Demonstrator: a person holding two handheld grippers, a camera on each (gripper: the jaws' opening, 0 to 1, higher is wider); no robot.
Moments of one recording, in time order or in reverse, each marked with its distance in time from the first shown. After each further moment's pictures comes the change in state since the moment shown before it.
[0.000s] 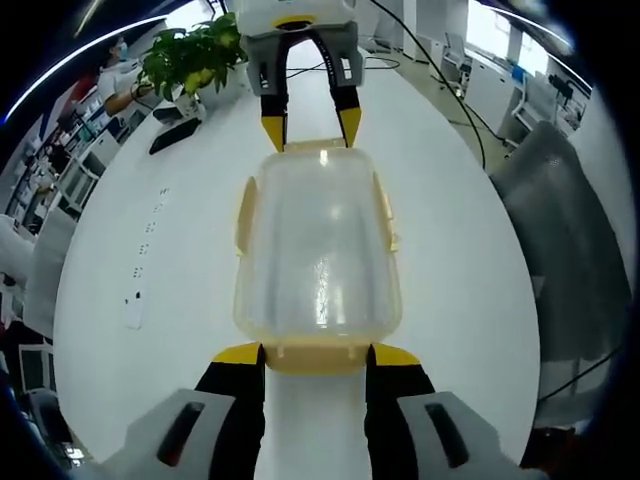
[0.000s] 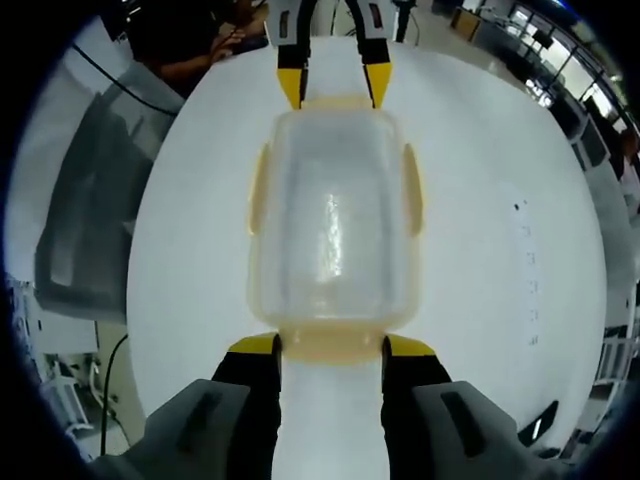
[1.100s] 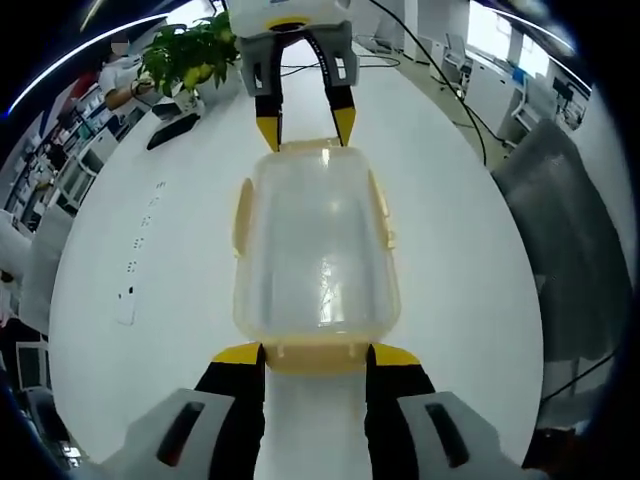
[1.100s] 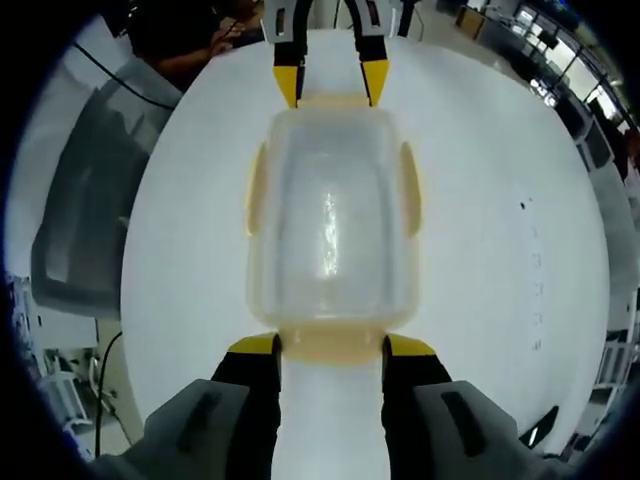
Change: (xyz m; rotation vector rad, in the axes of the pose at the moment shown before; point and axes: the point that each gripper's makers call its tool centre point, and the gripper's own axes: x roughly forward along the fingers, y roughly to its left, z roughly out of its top) left arm 0.010 -0.004 -0.008 -0.005 -0.001 -0.008; right arm 0.012 -0.001 0.001 -0.012 0.012 0.009
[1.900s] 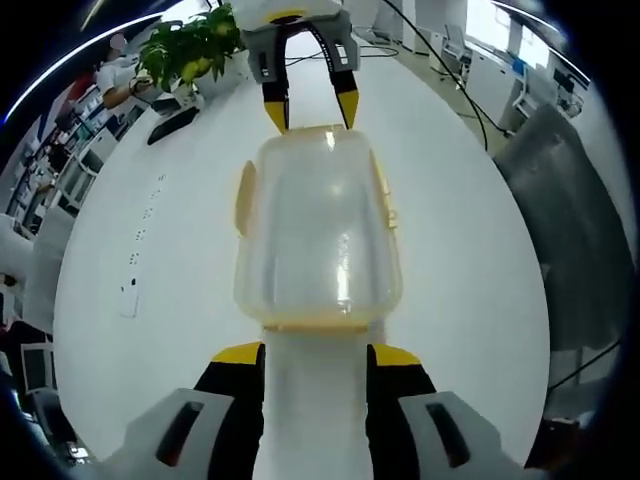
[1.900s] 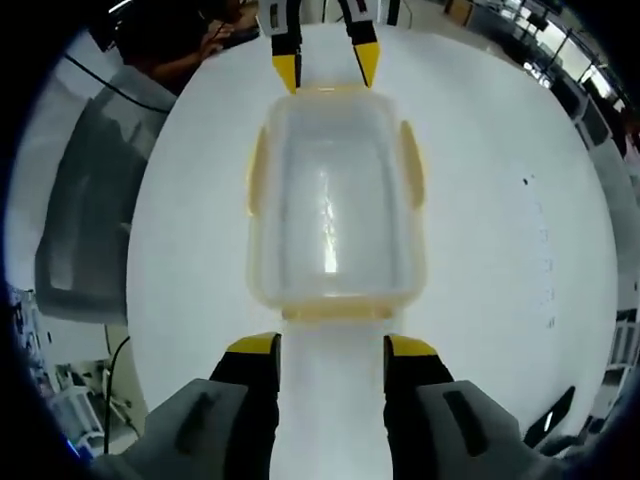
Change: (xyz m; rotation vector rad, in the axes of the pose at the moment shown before) left arm -0.002 0.004 -0.013 0.014 0.031 0.018; right arm 0.000 0.012 -0.015 0.072 0.022 0.018
